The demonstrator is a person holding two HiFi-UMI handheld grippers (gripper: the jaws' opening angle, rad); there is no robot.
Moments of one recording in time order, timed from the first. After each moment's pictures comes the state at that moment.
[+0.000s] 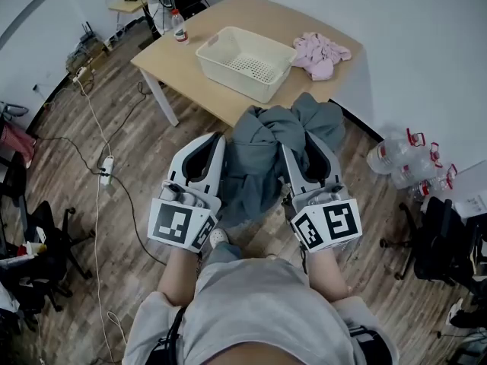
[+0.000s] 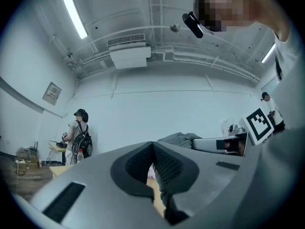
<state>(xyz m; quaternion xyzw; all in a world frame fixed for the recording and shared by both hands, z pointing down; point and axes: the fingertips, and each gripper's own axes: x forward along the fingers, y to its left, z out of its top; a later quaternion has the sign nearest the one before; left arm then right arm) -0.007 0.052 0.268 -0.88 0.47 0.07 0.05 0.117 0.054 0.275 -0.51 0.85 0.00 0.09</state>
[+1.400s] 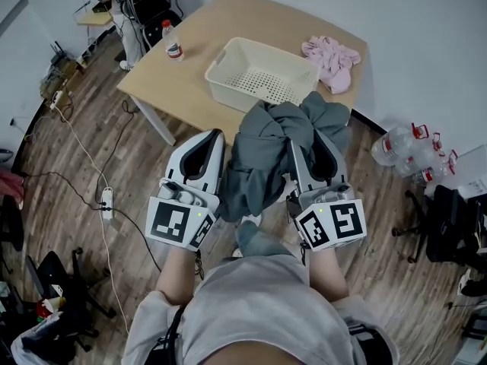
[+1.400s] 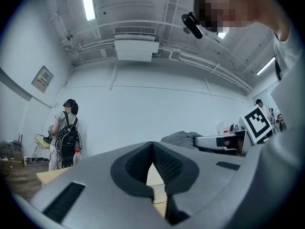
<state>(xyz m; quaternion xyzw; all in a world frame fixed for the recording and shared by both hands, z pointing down) -0.119 -0.141 0.287 -0.91 0.40 0.07 0.03 0.021 -0.117 0.290 -0.60 0.80 -0.01 0.09</state>
